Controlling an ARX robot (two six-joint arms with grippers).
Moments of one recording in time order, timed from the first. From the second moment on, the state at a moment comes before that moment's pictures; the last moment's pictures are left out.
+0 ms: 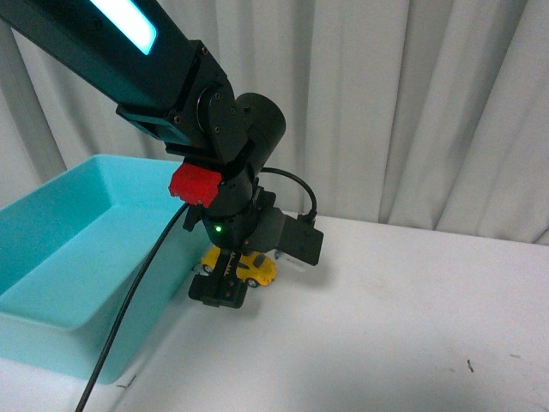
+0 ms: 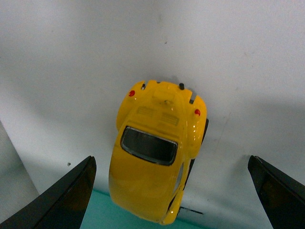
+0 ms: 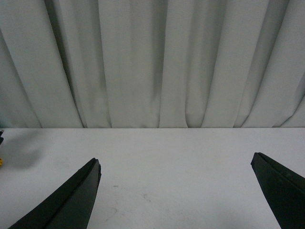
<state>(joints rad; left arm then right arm) -0.23 2.28 1.53 -0.43 -0.16 1.39 0.00 0.00 0.01 0.00 0.00 -0.01</state>
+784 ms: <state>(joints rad) -0.25 2.30 1.58 -0.47 -0.18 1.34 0.00 0.00 0.01 0.00 0.00 -0.01</state>
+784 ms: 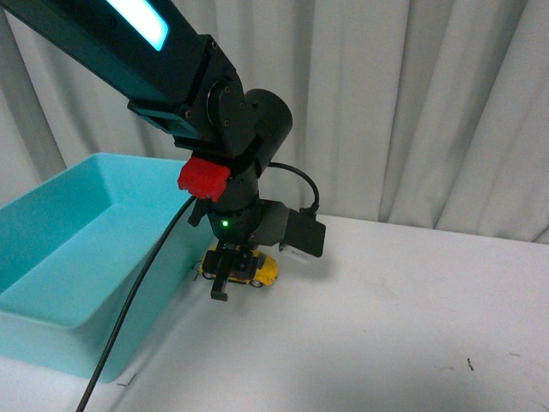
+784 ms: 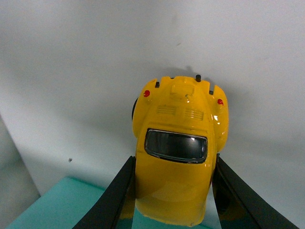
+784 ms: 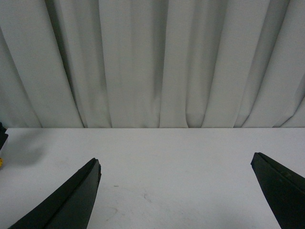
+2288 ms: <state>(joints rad) 0.26 2.05 1.25 -0.08 -0.04 0.38 0.00 0.00 0.01 0.00 0.00 -0.01</state>
